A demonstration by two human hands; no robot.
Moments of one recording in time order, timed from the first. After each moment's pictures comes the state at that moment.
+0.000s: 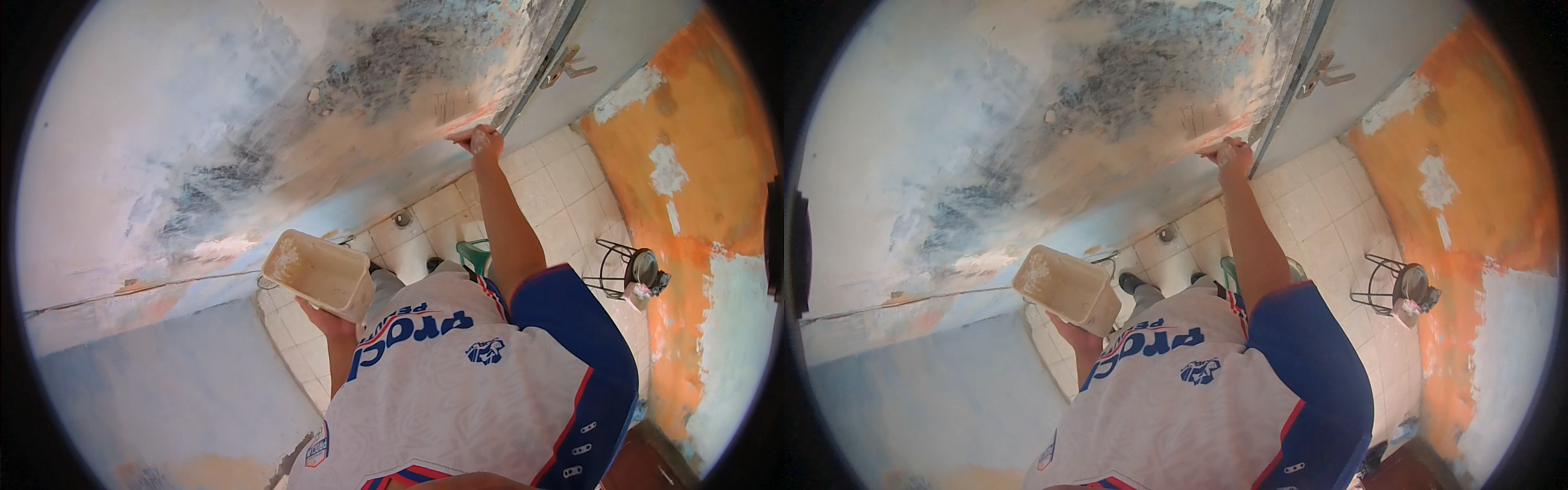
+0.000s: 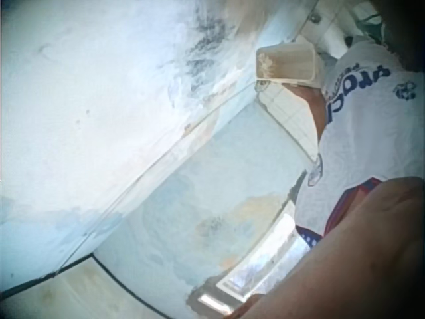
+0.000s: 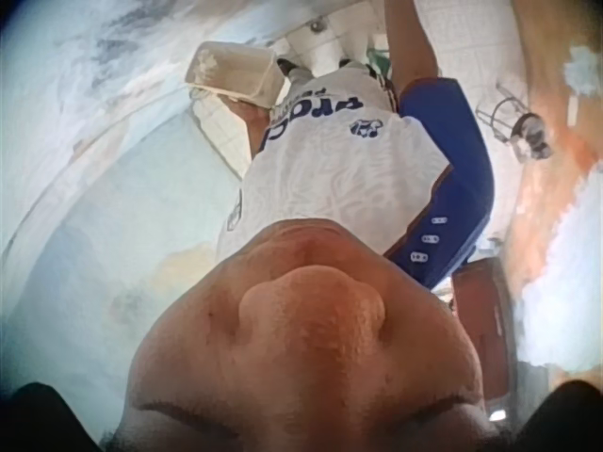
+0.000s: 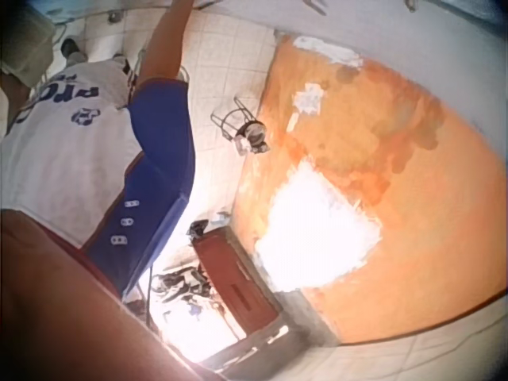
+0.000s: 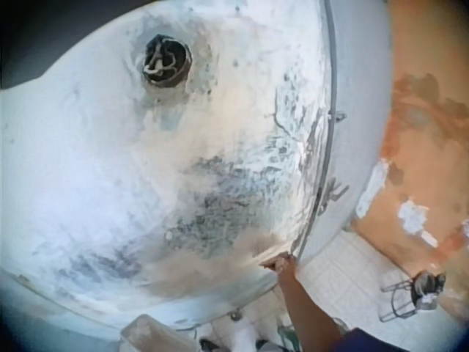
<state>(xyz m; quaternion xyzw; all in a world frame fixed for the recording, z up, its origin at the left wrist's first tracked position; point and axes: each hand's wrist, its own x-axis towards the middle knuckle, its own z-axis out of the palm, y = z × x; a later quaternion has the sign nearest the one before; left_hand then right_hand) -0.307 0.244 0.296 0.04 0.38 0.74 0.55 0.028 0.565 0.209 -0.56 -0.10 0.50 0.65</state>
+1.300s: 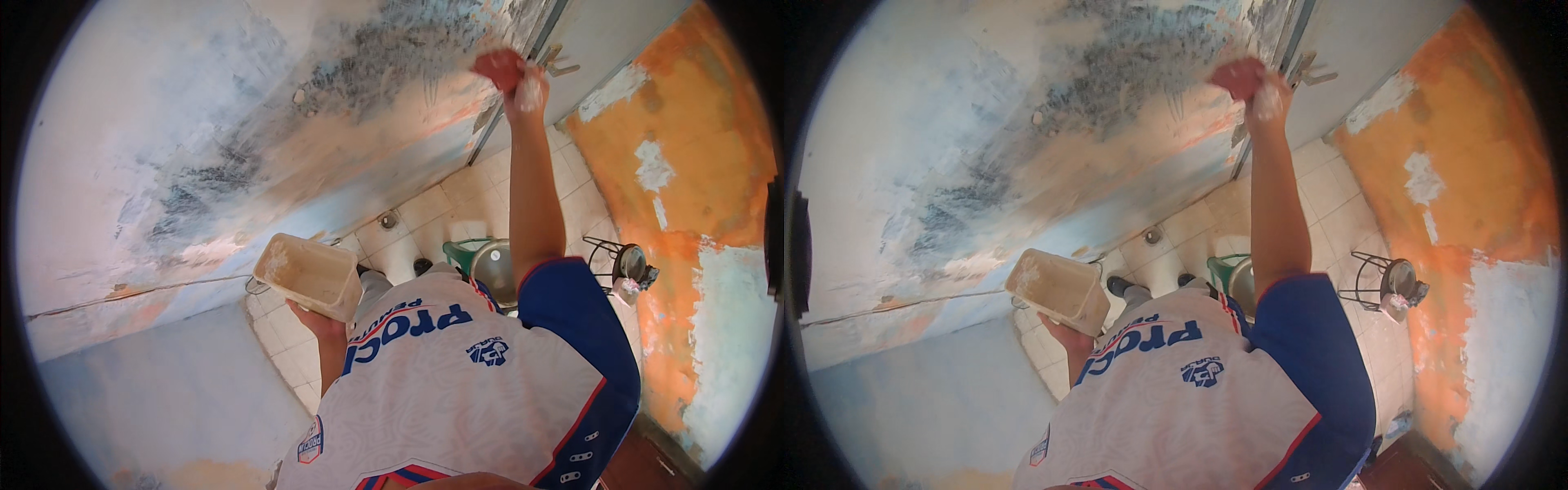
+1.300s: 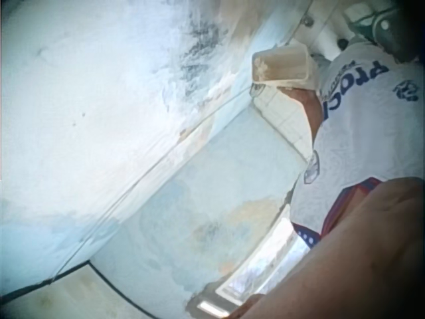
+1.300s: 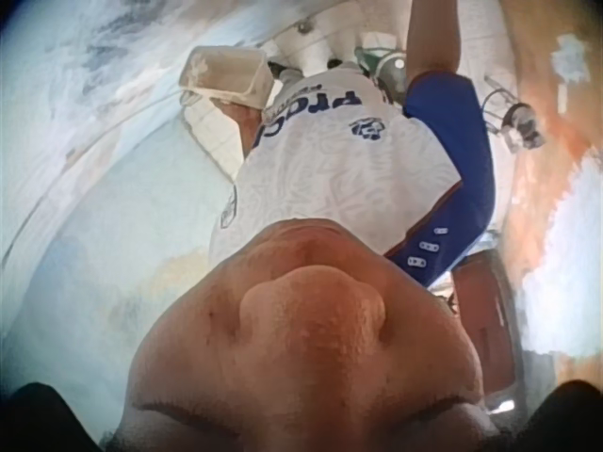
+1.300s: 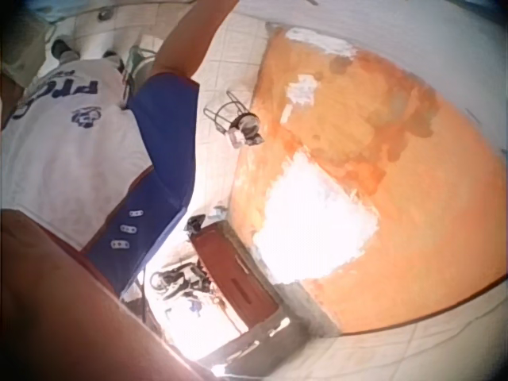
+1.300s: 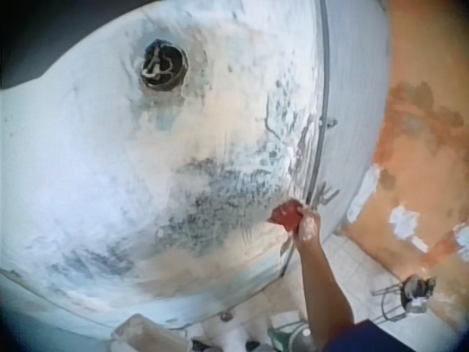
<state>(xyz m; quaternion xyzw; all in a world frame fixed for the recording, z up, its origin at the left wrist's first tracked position) -0.312 0.231 0.277 0.00 0.37 0.74 0.56 0.104 0.597 0.354 -0.30 -0.24 0.48 0.79</state>
